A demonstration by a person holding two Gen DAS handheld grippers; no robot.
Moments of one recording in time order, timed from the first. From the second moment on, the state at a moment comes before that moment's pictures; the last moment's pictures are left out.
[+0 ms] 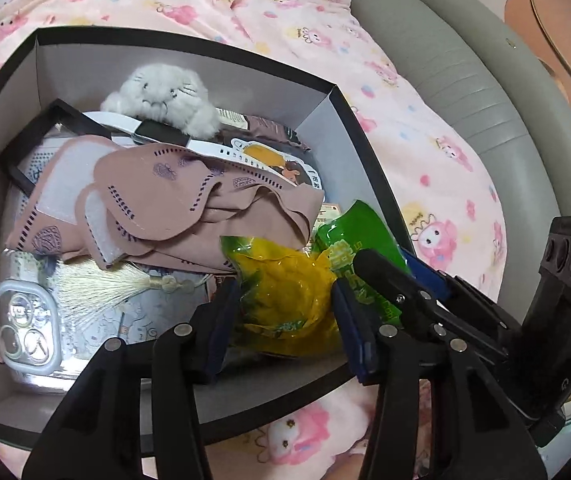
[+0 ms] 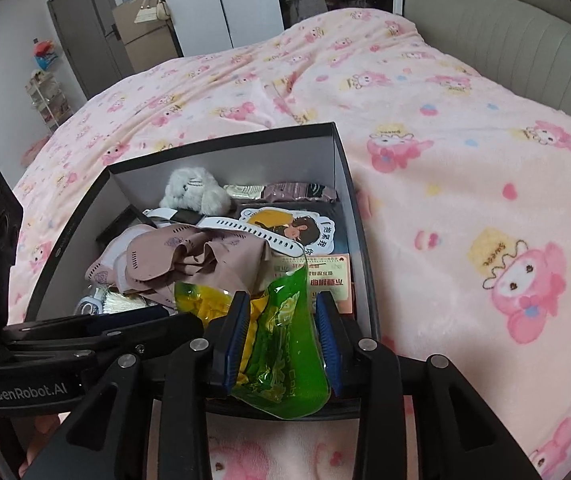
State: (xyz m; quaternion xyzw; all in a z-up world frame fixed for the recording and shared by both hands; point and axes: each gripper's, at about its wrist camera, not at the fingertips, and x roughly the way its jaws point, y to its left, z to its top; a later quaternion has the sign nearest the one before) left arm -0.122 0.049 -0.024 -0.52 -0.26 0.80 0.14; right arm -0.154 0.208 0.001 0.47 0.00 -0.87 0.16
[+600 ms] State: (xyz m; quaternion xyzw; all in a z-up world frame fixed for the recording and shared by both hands) left arm -0.105 0.032 0.064 -0.38 -0.14 0.91 0.00; right arm -0.141 0.215 0.069 0.36 -0.01 -0.92 0.12
